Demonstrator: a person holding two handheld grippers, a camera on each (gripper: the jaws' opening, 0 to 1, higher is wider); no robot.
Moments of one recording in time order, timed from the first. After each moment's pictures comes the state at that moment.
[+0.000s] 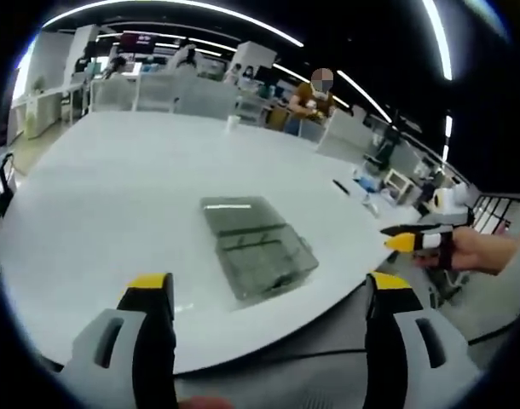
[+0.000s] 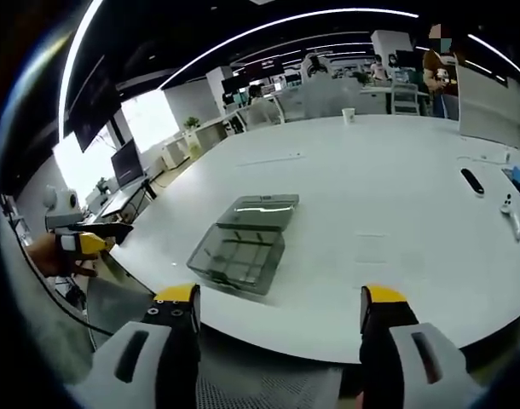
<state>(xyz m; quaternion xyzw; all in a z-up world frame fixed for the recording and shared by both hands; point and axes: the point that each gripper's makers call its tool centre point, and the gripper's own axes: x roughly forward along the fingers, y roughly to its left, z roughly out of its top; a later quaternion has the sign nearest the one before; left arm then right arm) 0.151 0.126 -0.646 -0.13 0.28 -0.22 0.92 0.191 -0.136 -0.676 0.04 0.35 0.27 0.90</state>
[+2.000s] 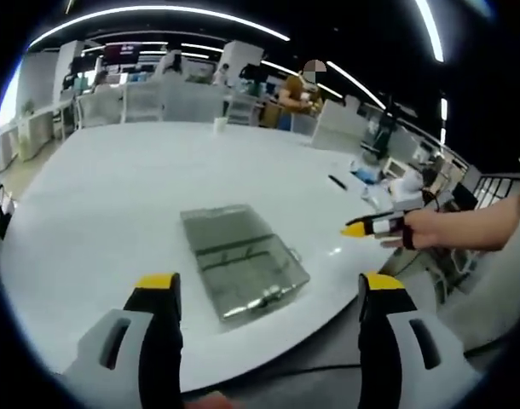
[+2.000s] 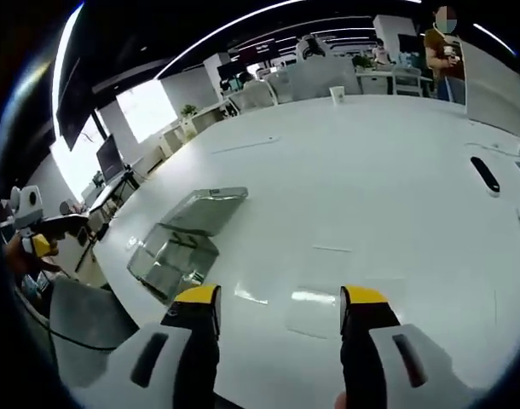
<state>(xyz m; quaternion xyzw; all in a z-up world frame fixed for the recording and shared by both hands) 0.181 0.080 -0.640 -0.09 0.28 -0.23 0.93 0.292 -0.187 -0.744 0.03 0.38 0.28 0.88</state>
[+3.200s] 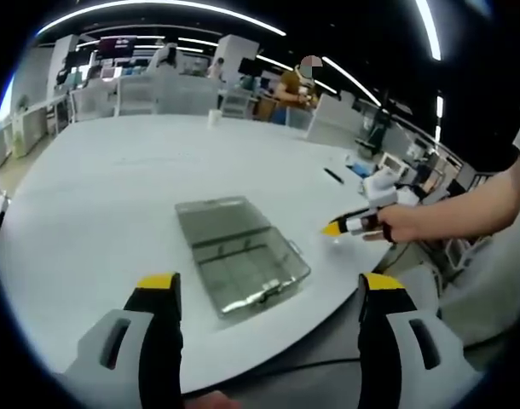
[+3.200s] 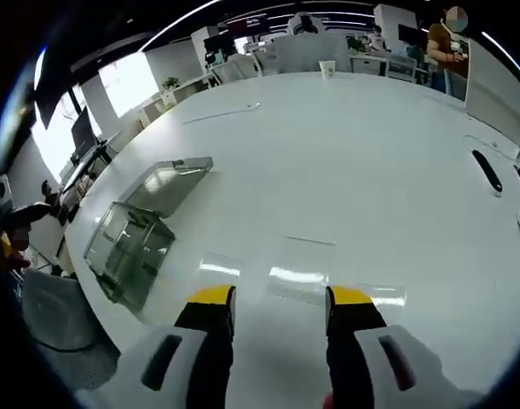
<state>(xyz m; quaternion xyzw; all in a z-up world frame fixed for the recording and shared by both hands) 0.179 0.083 -0.656 -0.09 0.30 -0.24 0.92 0.326 -0.191 -0.799 -0.03 0.44 0.24 0.87</state>
